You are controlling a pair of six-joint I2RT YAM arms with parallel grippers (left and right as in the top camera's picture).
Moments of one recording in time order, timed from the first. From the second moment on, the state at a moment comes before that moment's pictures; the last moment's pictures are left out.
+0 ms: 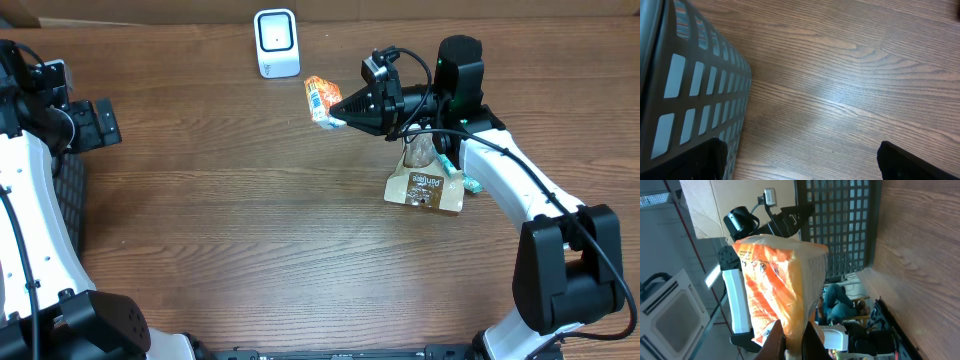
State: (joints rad) left arm 0.42 1.66 1.74 -1.18 0.04 0.11; right arm 0.22 1.80 1.24 0.33 -1.44 1.39
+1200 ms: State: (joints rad) left arm 0.42 1.66 1.74 -1.18 0.04 0.11; right arm 0.39 1.81 1.55 -0.84 -0.50 0.59
